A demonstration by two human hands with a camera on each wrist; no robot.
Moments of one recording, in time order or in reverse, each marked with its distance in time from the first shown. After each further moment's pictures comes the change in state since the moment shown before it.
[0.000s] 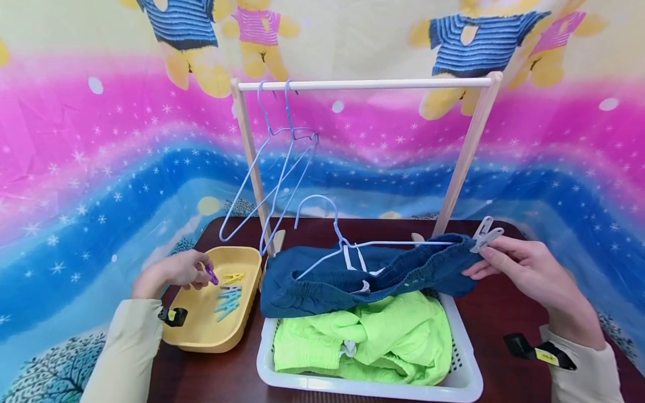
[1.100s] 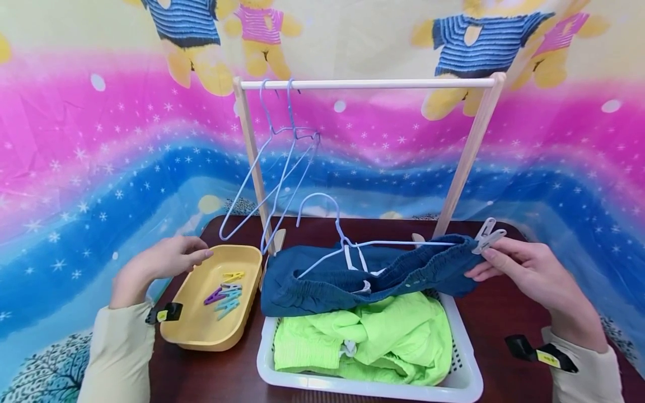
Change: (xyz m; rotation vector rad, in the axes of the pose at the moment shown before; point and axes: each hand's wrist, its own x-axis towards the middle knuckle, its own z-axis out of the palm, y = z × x) left_hand -0.044 0.041 -0.024 0.181 0.221 0.096; right_hand -0.001 -0.002 -0.001 -0.012 0.005 0.006
